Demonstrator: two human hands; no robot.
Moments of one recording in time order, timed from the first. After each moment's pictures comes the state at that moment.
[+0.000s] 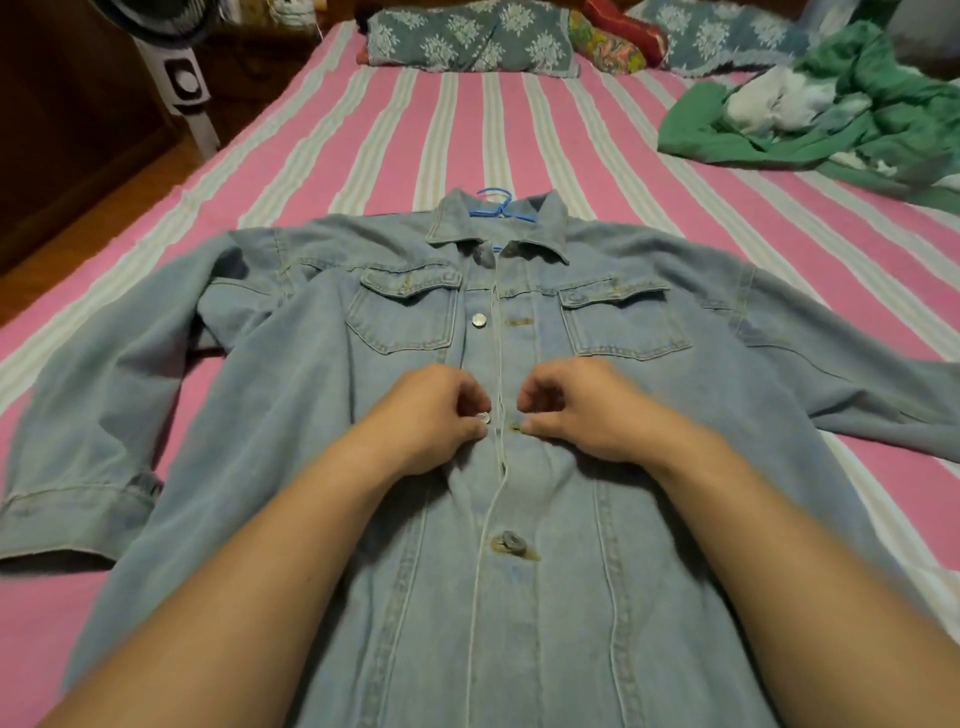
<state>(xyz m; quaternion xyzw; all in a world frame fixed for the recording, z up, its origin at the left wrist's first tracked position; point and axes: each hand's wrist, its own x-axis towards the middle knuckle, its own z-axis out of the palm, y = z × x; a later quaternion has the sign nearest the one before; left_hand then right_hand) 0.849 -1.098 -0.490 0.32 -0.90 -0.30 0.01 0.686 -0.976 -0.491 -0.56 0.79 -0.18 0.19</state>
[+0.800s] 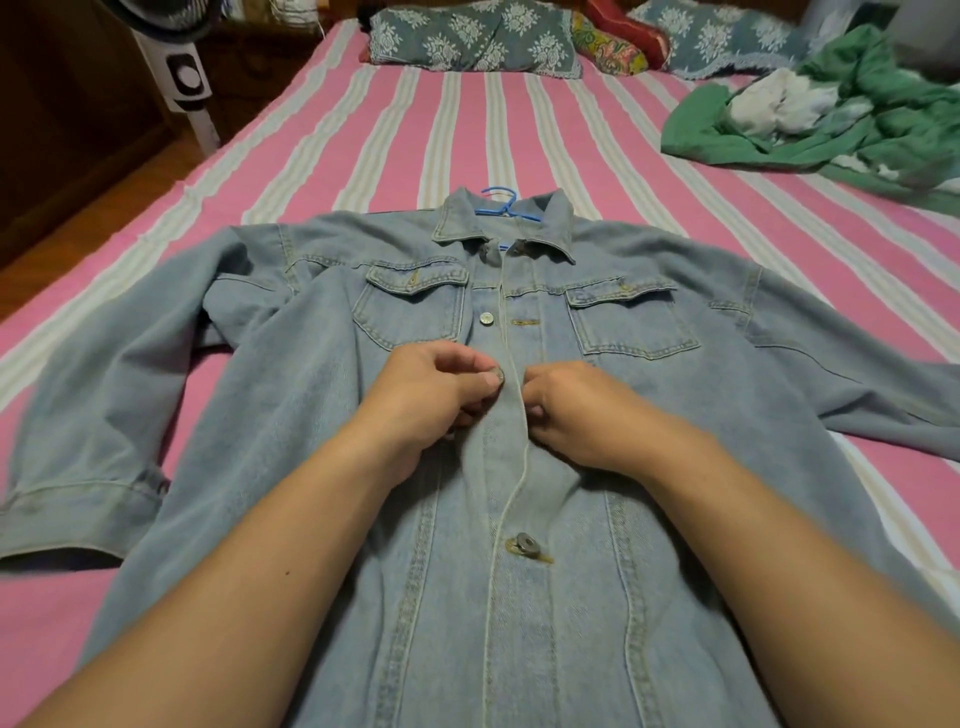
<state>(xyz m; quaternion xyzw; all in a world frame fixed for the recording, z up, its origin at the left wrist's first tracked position) 0.852 -1.092 -0.484 0.37 -0.65 -0.64 0.18 0.703 -0.984 -0.491 -0.66 0.74 -0.09 0.10</state>
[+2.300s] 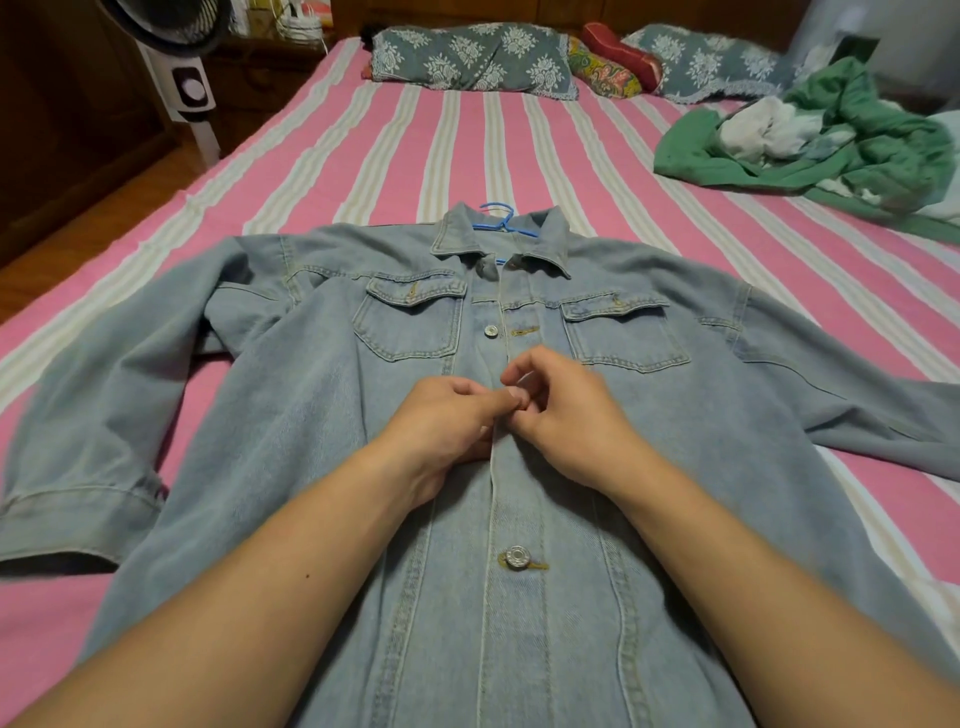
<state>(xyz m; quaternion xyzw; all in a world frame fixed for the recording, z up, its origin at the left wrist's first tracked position) 0.842 -1.069 -0.484 0.38 -0.55 -0.73 0.14 0.723 -0.983 -0.492 -0.48 0.78 -0.38 0.16</state>
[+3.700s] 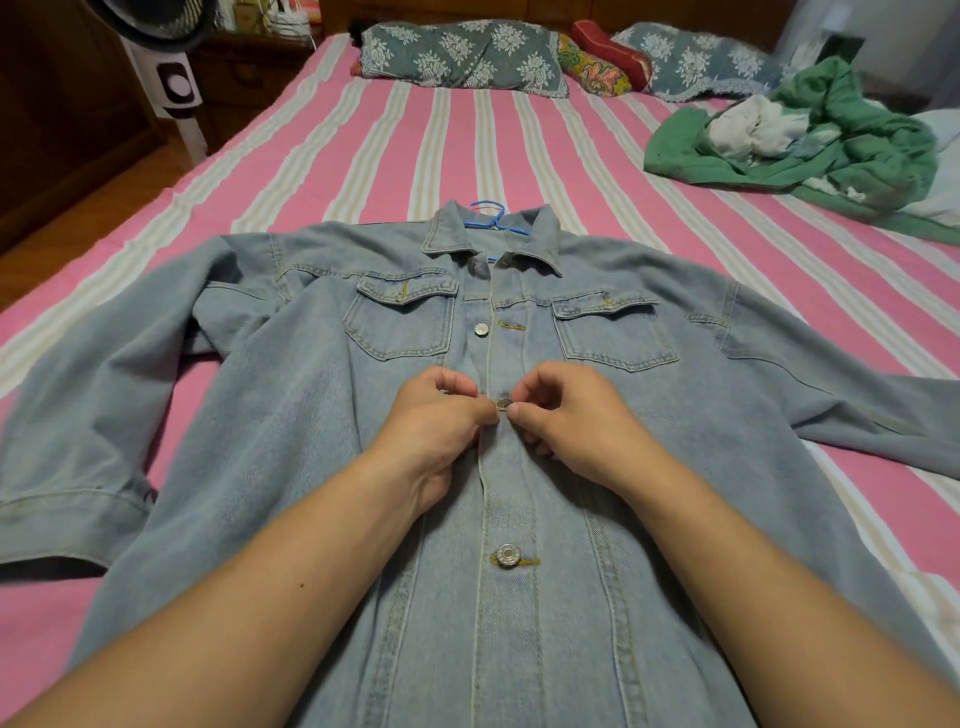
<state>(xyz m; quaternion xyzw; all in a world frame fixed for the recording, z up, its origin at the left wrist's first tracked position) 0.834 -1.070 -0.498 0.42 -0.51 -0.72 0.23 0.711 -0.977 -0.498 -0.42 0.80 -0.38 0.21</state>
